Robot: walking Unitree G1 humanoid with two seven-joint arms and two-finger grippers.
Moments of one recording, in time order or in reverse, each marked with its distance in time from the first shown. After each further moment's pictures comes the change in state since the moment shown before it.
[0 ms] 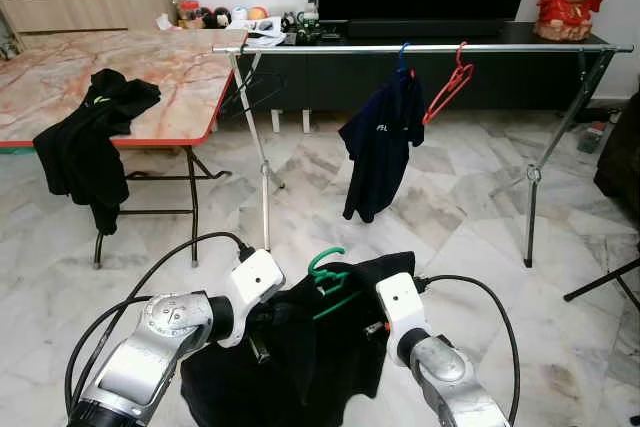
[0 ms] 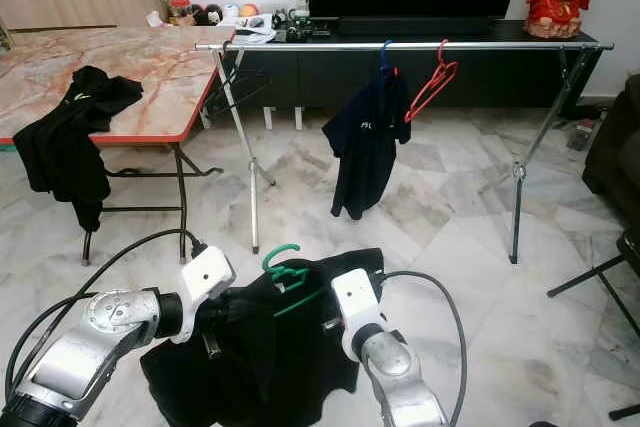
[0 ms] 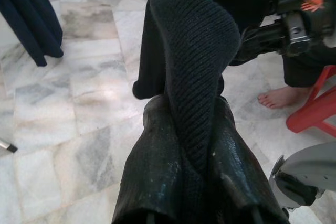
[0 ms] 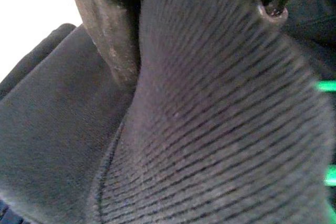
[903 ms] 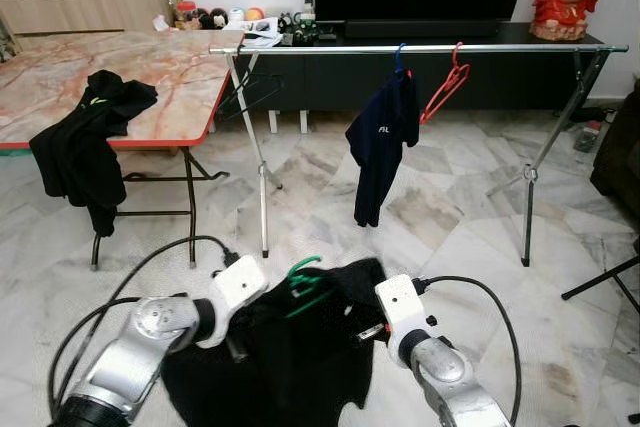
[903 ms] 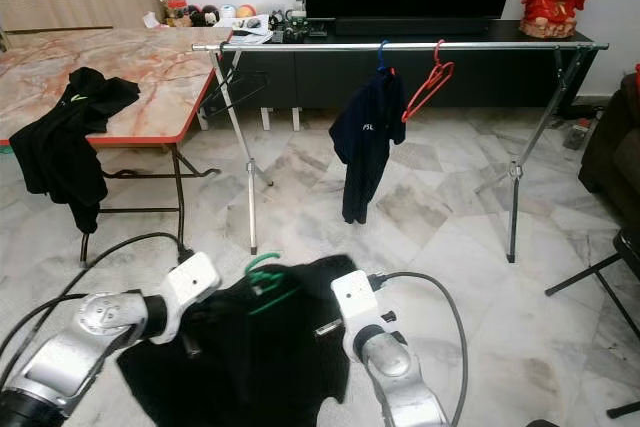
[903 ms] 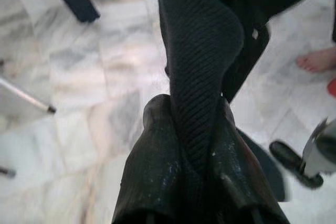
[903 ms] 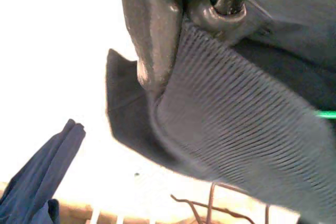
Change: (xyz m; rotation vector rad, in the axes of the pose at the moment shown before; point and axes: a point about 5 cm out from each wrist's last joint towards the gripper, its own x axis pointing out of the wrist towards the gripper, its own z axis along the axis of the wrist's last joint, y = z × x) left arm -0.012 0.018 -0.028 0.097 0.184 0.071; right arm -0.003 -0.015 -0.002 -0.064 0.035 -0.055
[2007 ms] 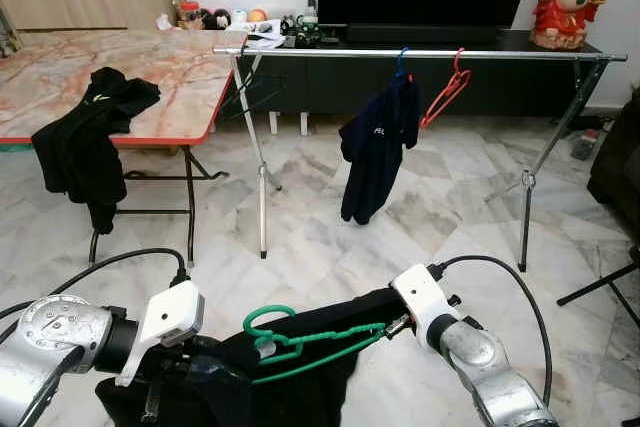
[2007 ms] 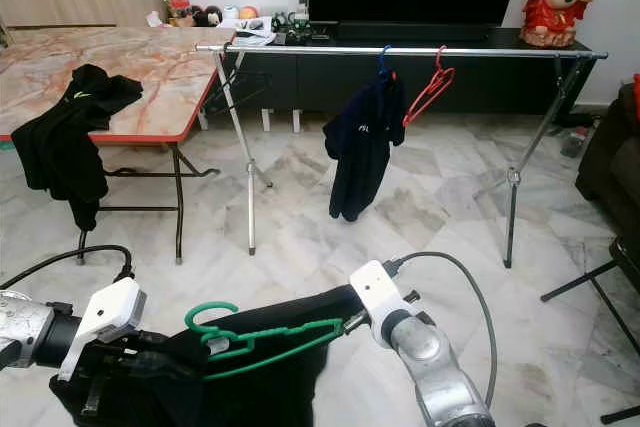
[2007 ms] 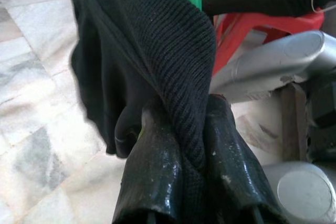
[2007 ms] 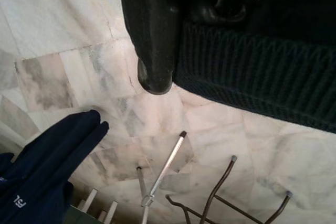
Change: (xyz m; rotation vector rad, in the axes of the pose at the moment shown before) left arm -0.086 -0.015 0.009 0.079 -0.116 -0.508; right arm -0.005 -0.034 0.007 -0.189 -0.005 0.036
